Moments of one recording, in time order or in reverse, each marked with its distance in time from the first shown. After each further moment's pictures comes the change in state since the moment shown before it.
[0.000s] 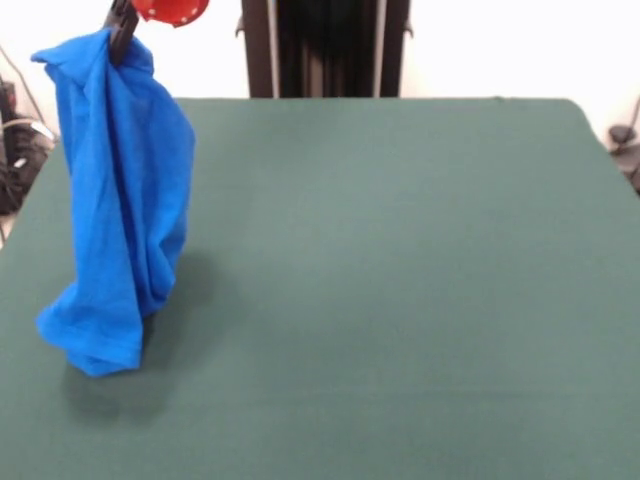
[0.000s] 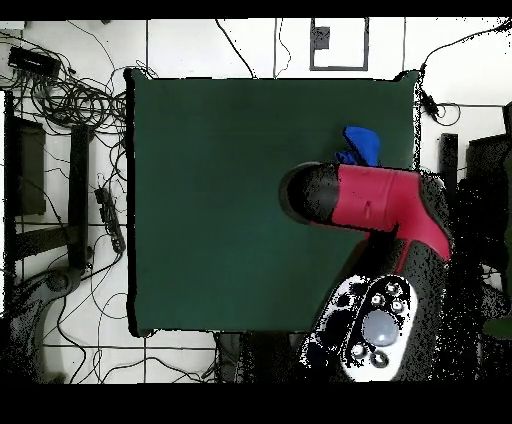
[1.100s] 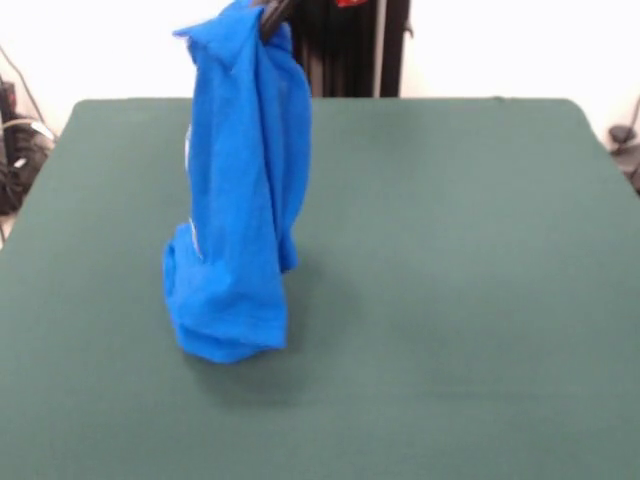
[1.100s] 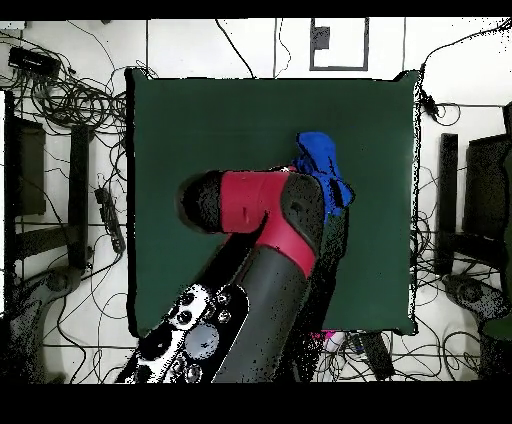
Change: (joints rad) arm 0.330 0.111 -0.246 -0.016 0.143 0.028 0.231
